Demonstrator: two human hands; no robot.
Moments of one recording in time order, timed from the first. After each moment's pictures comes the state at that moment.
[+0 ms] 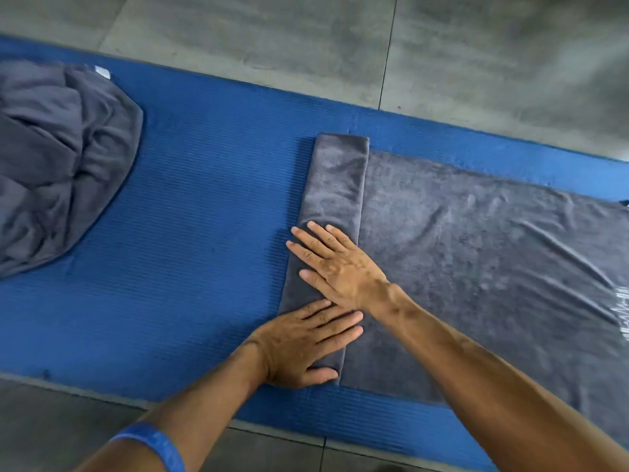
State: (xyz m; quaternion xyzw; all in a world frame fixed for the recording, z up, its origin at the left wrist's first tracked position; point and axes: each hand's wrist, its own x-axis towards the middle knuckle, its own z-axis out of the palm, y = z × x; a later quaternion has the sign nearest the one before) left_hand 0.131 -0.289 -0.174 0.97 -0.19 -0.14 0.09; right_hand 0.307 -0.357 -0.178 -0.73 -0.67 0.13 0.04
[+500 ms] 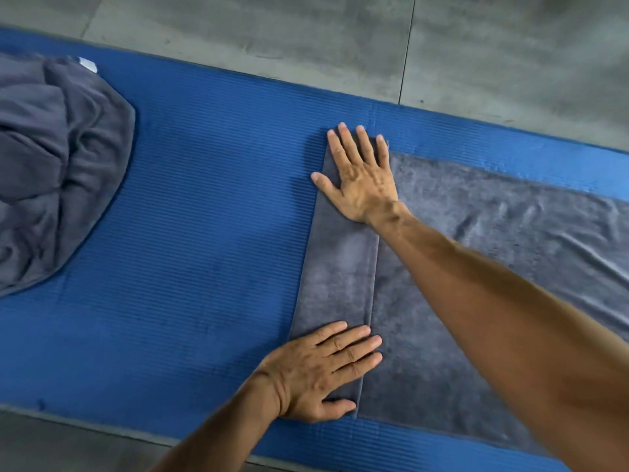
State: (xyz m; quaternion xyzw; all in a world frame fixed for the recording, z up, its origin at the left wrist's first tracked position) left_hand 0.127 -0.291 -0.190 0.97 -0.18 -0.09 0.10; right_hand 0.409 -0.247 -0.179 -0.88 -0.46 0.09 -0.01
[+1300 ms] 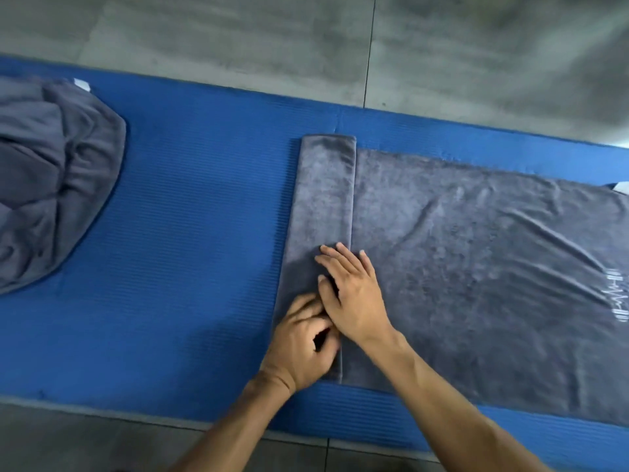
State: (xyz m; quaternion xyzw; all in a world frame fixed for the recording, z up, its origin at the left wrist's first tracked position) left_hand 0.137 -0.320 -0.160 0.90 0.15 0.10 0.40; right_hand 0.257 -0.391 -0.170 -0.87 -0.41 0.12 0.27
